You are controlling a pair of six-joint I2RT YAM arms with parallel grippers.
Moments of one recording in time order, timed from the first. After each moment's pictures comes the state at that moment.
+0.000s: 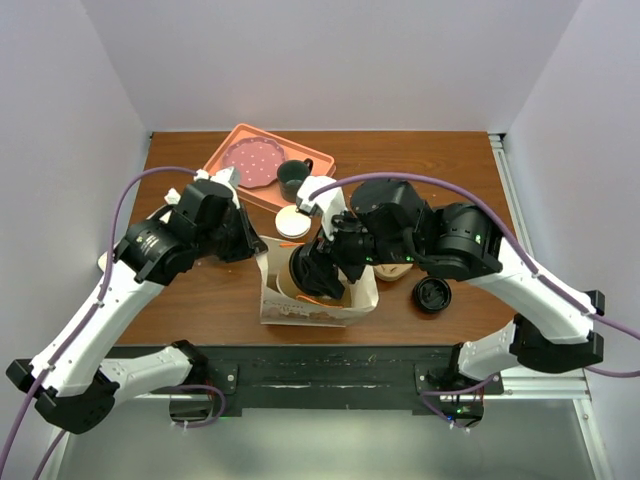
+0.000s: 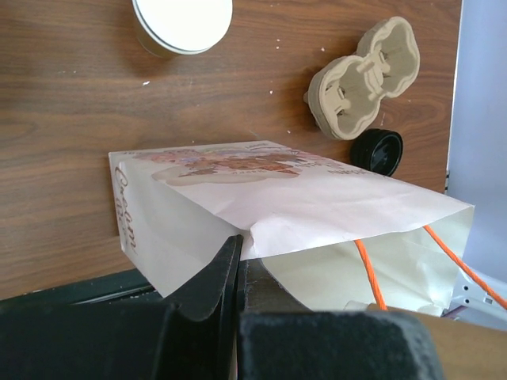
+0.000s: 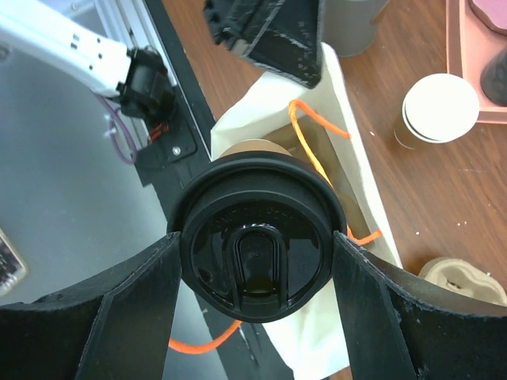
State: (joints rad) left arm -0.65 1.06 1.39 -1.08 -0.03 -0.79; right arm 1.19 1.42 1.99 -1.15 -0.01 0.13
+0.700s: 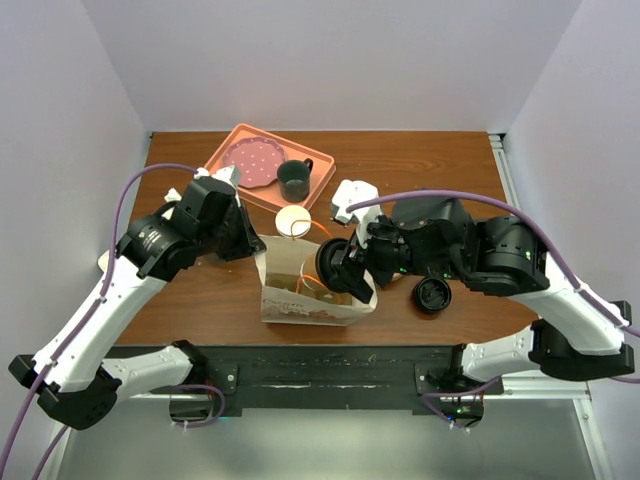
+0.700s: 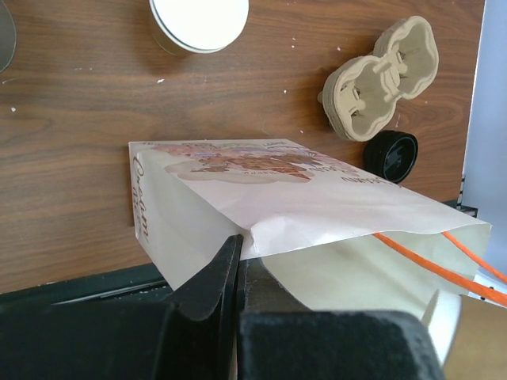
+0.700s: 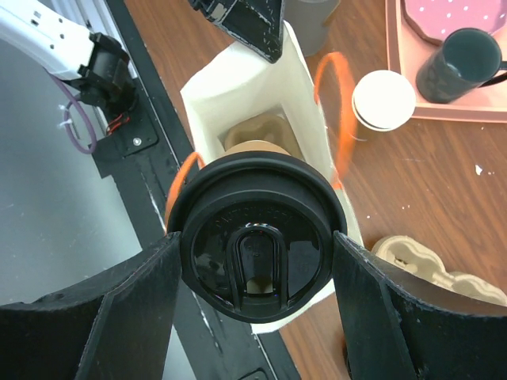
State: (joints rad) left arm -0.65 1.09 1.41 -1.11 -0.06 -0.78; right arm 1.25 1.31 1.94 -1.19 0.14 0.07
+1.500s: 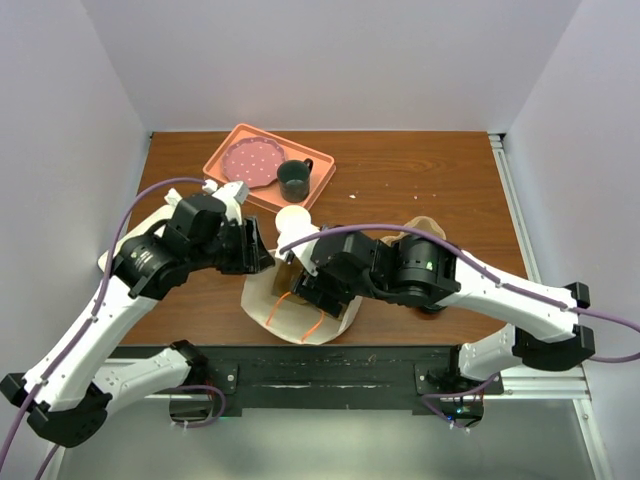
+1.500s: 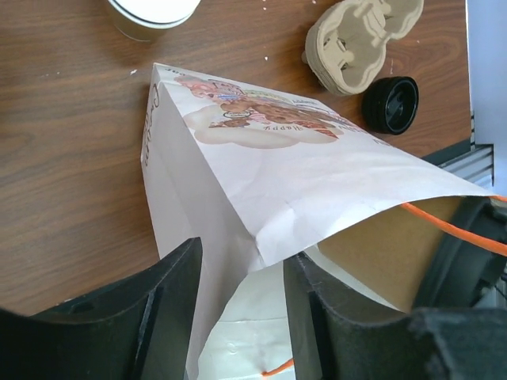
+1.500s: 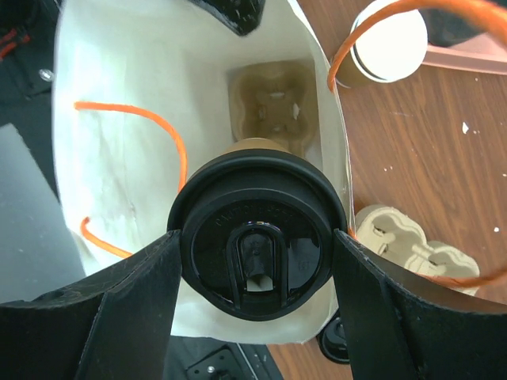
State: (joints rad) left arm -0.65 0.98 1.28 -1.04 0.07 -0.62; right arm 1.33 1.42 1.75 -1.14 0.31 0.03
